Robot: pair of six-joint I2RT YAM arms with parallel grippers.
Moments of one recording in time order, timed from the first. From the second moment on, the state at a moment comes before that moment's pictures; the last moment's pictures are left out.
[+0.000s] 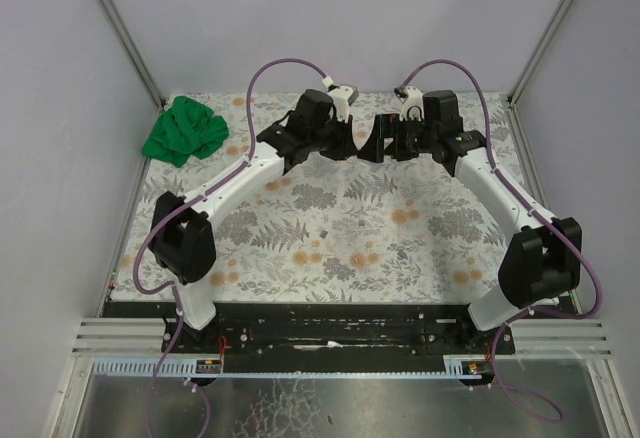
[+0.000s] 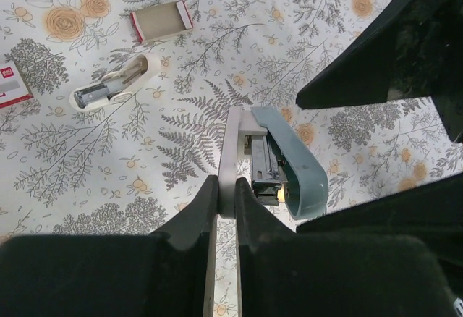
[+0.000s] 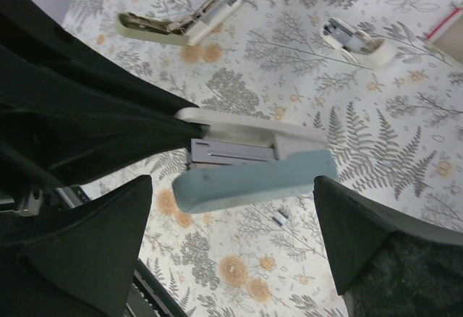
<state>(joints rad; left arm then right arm) -0.61 1.82 1.64 -0.38 0.22 -0.26 0.30 1.57 1.34 -0.40 -0.53 0.26</state>
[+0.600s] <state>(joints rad) -0.61 1.75 1.54 -0.36 0.19 -0.23 0.30 1.56 1.33 -0.47 -0.50 0.19</state>
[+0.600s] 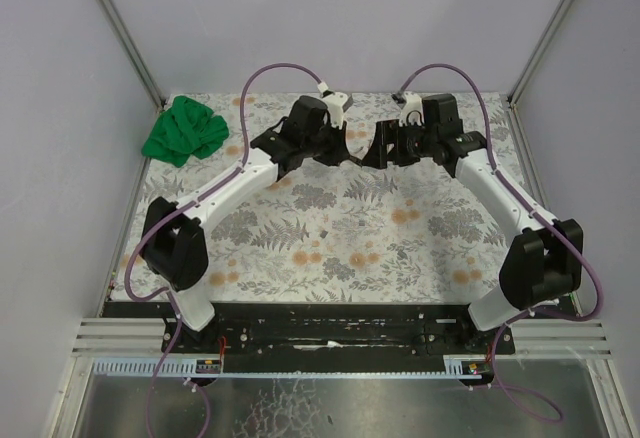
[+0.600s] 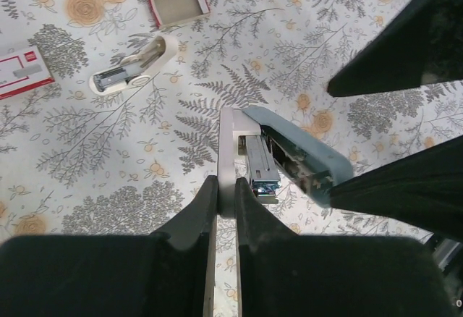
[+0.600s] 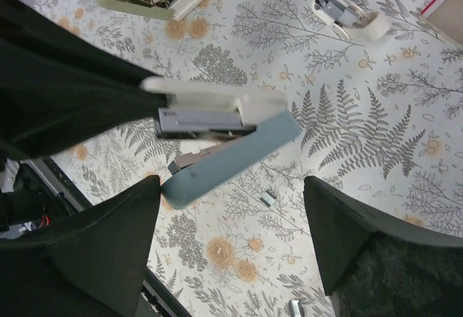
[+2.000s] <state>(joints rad) -0.37 1.73 1.42 -0.17 0.67 -0.49 0.12 1.49 1.23 -0.35 -0.89 -0.07</state>
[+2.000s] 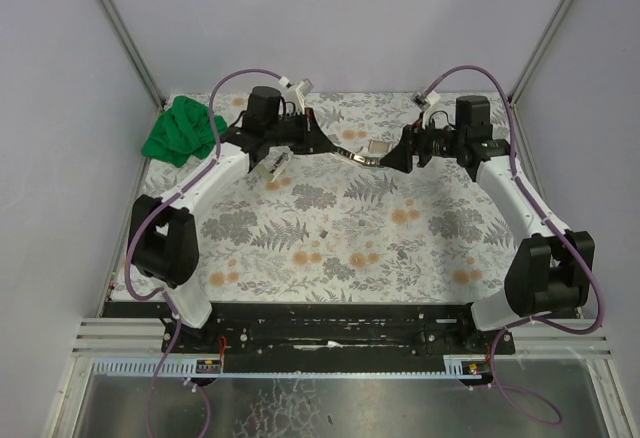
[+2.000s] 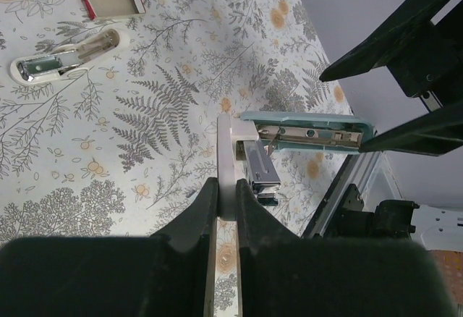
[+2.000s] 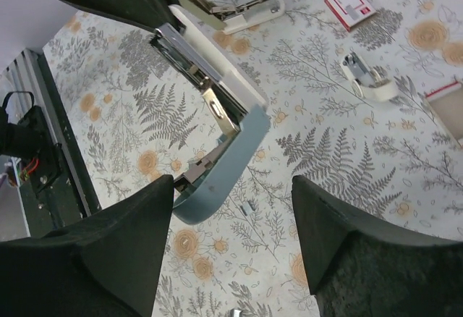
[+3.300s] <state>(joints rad) -0.37 1.80 1.41 -0.14 0.77 -0.61 0.27 1.30 1.02 -0.15 -0.75 -0.57</state>
